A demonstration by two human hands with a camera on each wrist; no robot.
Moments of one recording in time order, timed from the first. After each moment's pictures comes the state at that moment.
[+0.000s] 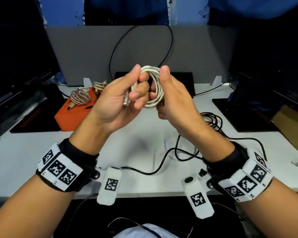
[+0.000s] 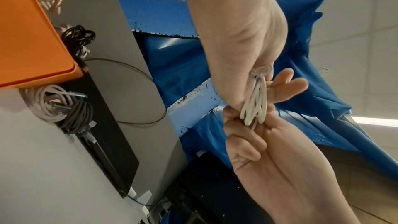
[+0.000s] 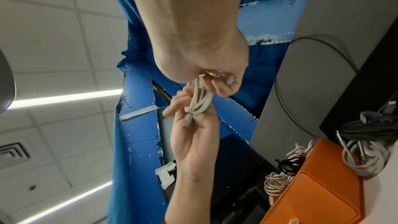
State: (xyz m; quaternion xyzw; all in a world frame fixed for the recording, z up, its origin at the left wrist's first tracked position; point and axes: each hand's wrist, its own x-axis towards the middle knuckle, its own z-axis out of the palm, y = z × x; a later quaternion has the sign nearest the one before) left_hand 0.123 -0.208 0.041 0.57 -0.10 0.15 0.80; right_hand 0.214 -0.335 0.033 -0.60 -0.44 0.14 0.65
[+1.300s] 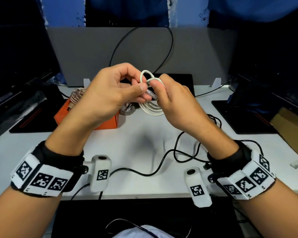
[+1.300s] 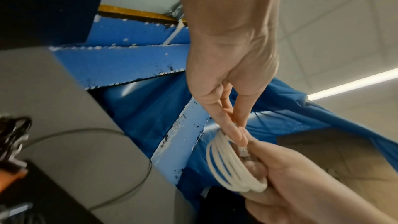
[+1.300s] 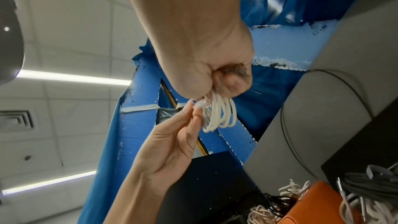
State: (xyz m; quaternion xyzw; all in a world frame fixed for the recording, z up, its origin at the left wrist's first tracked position) left_hand 0.109 -0.206 0.058 0.78 0.04 0.31 0.54; right_hand 0.225 -0.342 0.041 -0.76 -0.50 -0.04 0.41
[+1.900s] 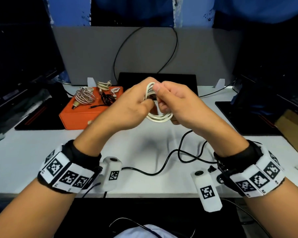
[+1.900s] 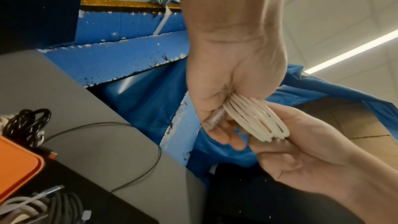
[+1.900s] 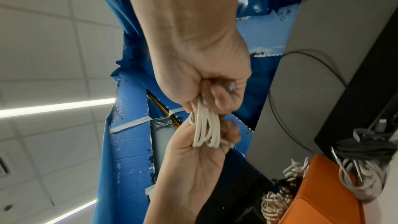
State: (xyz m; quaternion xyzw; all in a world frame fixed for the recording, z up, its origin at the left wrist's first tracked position) left_hand 0.121 -0.207 0.036 0.91 0.04 0.25 0.32; right_hand 0.228 -0.341 0.038 -0.64 -0.52 0.16 0.54
